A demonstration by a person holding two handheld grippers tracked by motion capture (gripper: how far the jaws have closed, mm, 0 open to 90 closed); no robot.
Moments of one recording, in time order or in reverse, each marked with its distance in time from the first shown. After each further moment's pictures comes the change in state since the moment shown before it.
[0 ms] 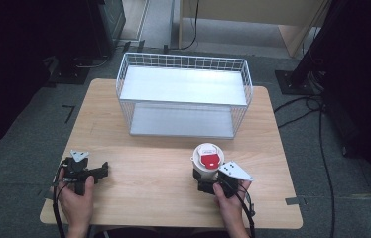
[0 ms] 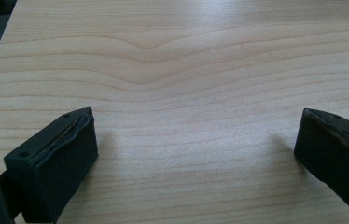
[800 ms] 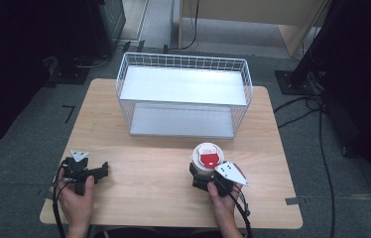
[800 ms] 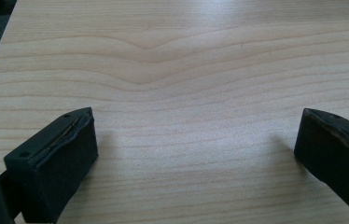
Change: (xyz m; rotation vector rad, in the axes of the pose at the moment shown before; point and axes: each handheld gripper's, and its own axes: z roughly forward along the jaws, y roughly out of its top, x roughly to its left) left arm 0.000 0.000 0.000 0.000 0.000 0.000; right arm 0.011 -0.002 0.011 -0.156 -0.057 -0.021
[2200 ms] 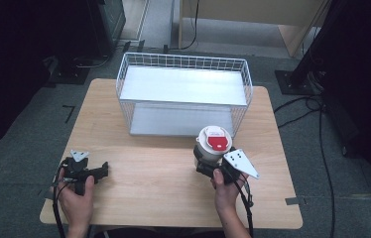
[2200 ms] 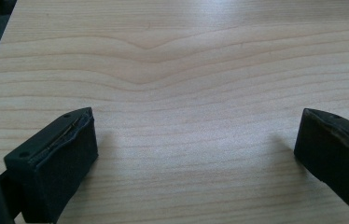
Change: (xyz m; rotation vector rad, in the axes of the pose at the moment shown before) left arm 0.000 0.000 0.000 0.000 0.000 0.000; right arm 0.002 0.060 -0.006 -0.178 -0.015 0.011
